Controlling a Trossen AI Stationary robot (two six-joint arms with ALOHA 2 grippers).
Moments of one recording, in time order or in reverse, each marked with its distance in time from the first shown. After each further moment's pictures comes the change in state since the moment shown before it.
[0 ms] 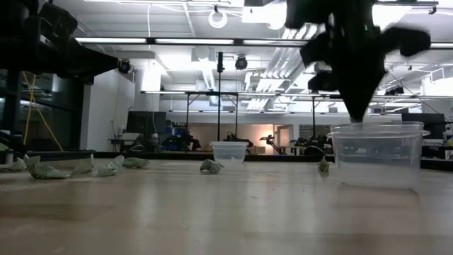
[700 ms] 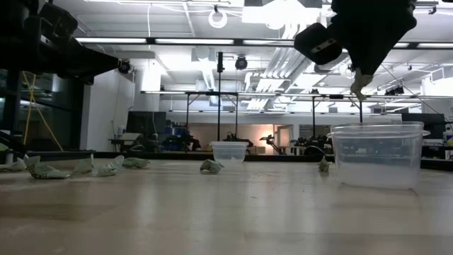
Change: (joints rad) left arm 0.000 0.000 0.000 0.000 -0.003 0.000; right arm 0.256 0.000 0.059 0.227 -0.080 0.001
